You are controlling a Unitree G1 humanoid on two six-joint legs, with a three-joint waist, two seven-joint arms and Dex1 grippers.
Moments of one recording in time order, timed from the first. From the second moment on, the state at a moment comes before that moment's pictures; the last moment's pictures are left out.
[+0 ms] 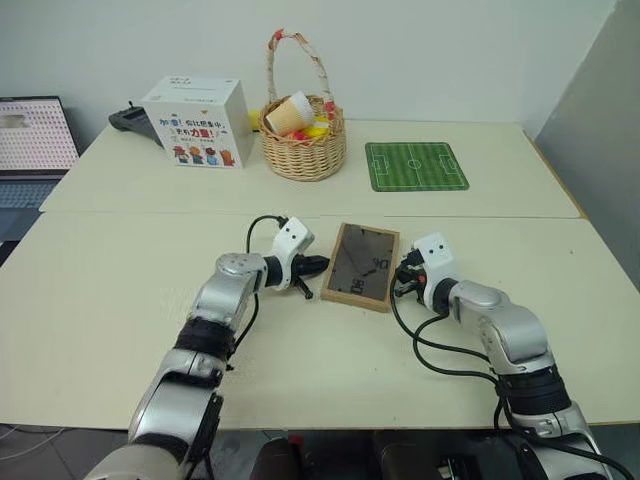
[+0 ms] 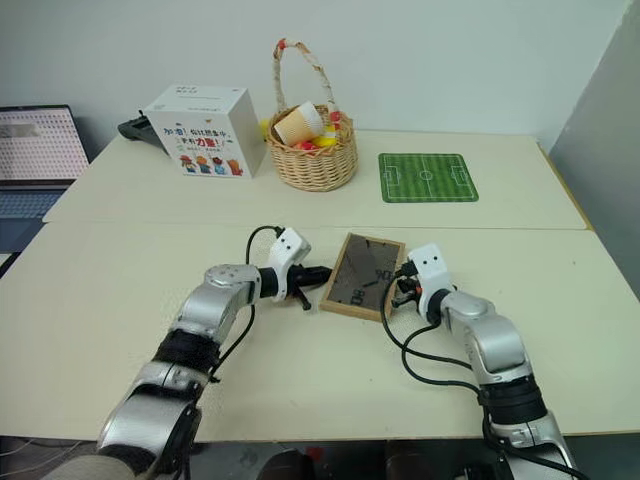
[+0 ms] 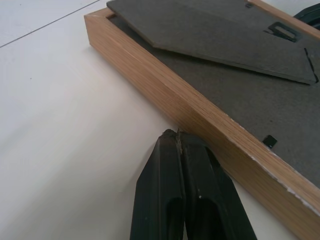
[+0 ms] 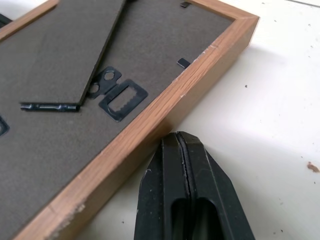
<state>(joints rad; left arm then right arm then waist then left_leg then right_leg) -0.60 0.36 -0.12 0.29 -0.08 0.47 -0.86 -0.45 -0.37 0.17 -0.12 0.17 0.81 0.41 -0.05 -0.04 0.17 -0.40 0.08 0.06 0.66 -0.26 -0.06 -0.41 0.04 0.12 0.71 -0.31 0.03</state>
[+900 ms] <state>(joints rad) -0.32 0.53 0.17 -0.27 -0.52 1.20 -0.85 -0.41 -0.54 0.25 -0.10 0.12 0.60 0.63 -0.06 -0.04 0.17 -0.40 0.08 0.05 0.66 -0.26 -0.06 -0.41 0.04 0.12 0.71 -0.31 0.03</state>
